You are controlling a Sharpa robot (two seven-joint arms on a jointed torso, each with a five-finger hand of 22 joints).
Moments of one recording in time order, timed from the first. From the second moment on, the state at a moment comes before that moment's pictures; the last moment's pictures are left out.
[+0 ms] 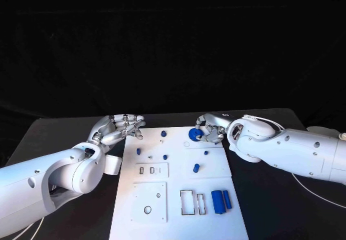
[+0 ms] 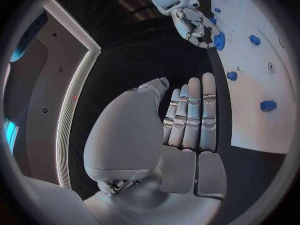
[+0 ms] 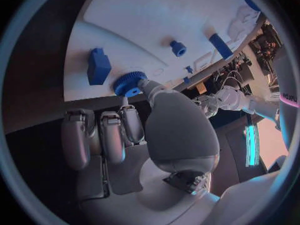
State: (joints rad) left arm 1.23 -0.88 -0.06 1.62 -0.09 -0.38 0.45; left_hand 1.50 -0.20 0.38 0.26 0.22 0.91 0.19 0.26 0.24 1.15 0.13 0.07 0.07 1.00 0.07 0.75 0.57 0.17 0.96 0.16 0.78 0.41; right arm 1.30 -0.83 -0.10 1.45 -1.49 -0.29 -0.19; right_hand 1.31 -0.19 0.34 0.18 0.30 0.67 0.17 0.43 0.57 1.40 0.09 1.38 1.31 1.47 0.01 1.55 1.31 0.04 1.46 0.12 1.48 1.31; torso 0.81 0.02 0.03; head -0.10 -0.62
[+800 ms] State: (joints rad) left arm 1.23 -0.88 -0.06 1.61 -0.09 -0.38 0.45; left_hand 1.50 -0.20 0.38 0.26 0.22 0.91 0.19 0.26 0.24 1.15 0.13 0.07 0.07 1.00 0.07 0.75 0.57 0.17 0.96 0.15 0.79 0.42; right arm 1.29 -0.84 -0.11 1.52 -1.59 -0.42 -0.20; right_hand 1.31 -0.20 0.53 0.15 0.27 0.79 0.18 0.44 0.53 1.46 0.06 1.45 1.31 1.47 -0.01 1.56 1.31 0.03 1.47 0.10 1.52 1.31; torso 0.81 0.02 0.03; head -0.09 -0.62
